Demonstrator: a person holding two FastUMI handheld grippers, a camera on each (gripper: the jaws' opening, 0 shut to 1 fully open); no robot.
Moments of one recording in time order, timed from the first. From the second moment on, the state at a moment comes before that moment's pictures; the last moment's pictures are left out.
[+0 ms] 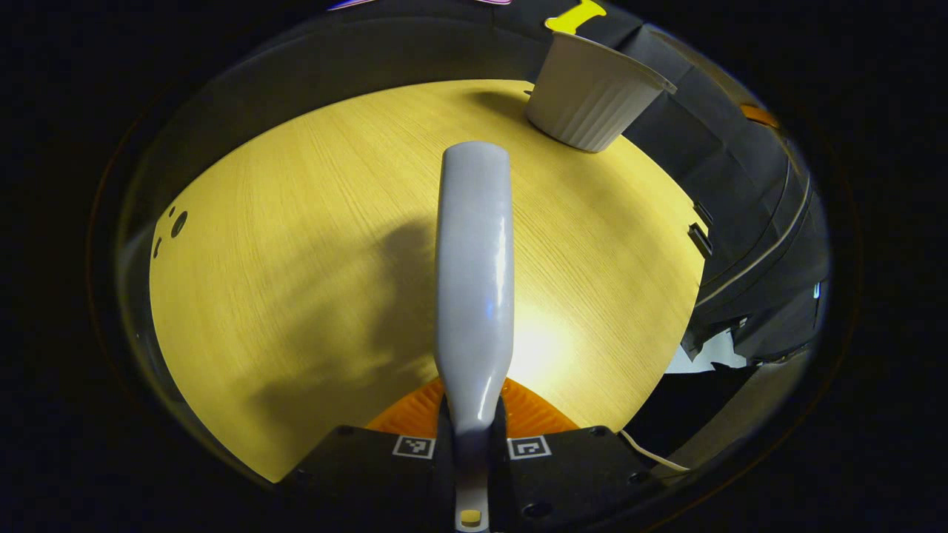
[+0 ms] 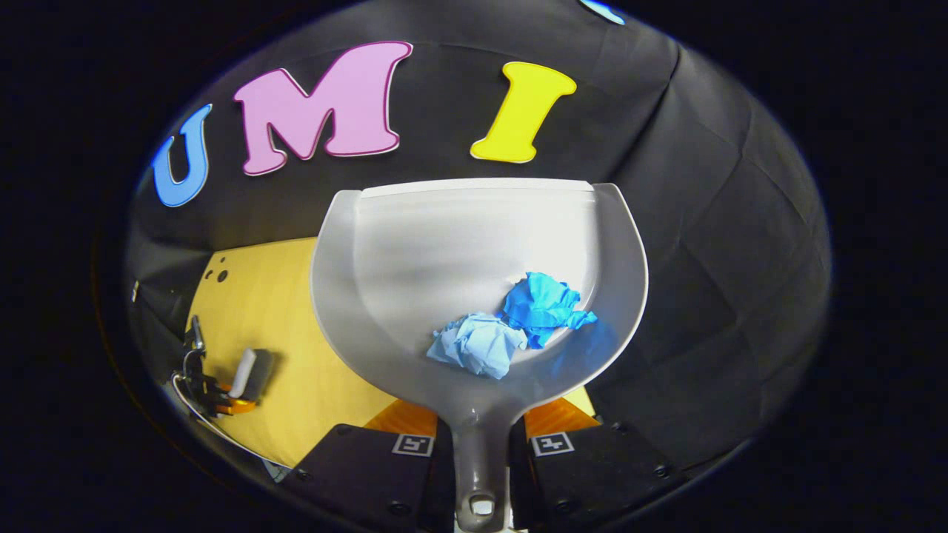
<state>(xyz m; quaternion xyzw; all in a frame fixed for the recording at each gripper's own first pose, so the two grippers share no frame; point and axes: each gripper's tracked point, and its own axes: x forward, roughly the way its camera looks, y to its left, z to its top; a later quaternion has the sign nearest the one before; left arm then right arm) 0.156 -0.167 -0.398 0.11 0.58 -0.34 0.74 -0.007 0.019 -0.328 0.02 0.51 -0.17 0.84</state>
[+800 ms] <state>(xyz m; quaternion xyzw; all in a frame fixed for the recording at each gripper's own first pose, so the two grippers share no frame) 0.155 -0.175 -0.381 0.08 0.59 -0.31 0.74 -0.024 -0.048 -0.297 -0.28 0.56 -0.12 0.77</state>
